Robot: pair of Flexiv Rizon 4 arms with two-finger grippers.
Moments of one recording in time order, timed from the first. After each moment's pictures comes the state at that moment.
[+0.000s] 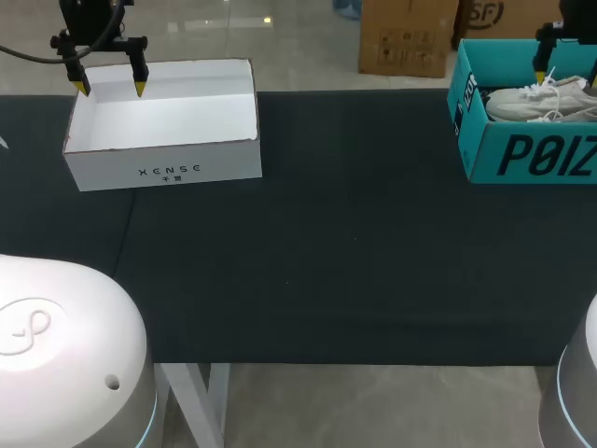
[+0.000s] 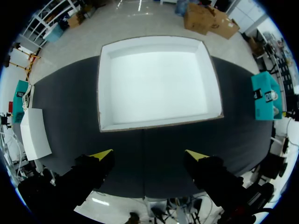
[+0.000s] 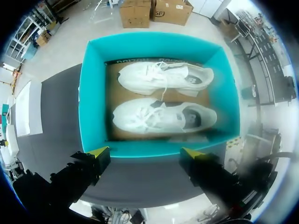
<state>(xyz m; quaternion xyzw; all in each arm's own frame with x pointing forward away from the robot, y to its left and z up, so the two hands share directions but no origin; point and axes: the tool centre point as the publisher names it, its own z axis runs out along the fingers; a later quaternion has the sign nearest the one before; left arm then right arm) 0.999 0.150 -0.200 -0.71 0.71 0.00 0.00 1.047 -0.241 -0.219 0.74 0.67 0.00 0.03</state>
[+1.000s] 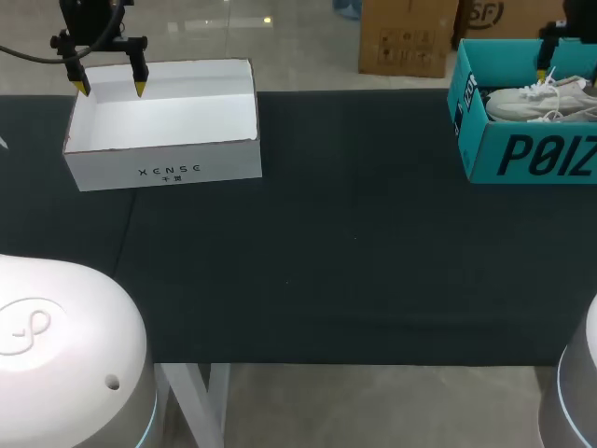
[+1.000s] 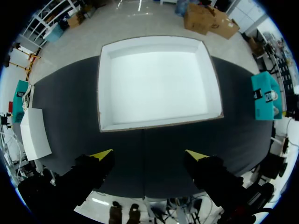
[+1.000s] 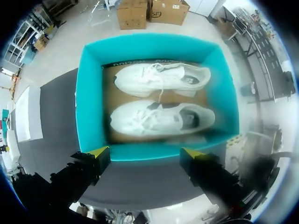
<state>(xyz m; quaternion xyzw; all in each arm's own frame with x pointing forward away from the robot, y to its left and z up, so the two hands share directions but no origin) 0.999 0.150 -0.200 -0.71 0.71 0.00 0.00 1.052 -0.250 -0.221 0.76 0.65 0.01 0.03</state>
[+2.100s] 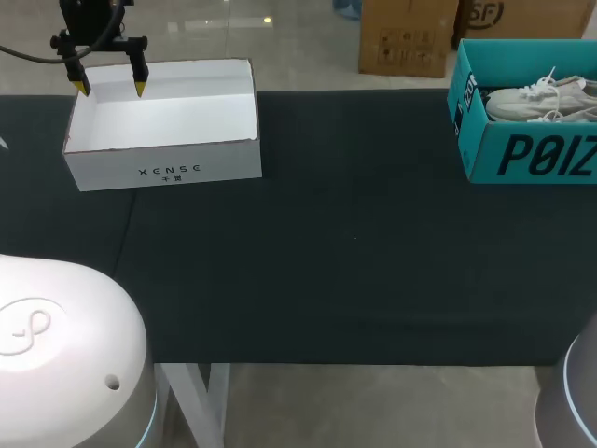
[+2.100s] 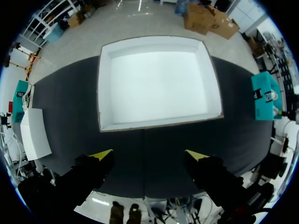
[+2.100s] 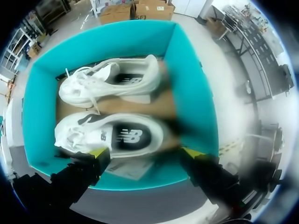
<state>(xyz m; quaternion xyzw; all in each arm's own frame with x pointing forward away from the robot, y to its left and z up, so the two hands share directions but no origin) 0.999 0.150 -0.200 -0.71 0.71 0.00 0.00 1.057 -0.408 -0.289 0.76 0.64 0.02 0.07</state>
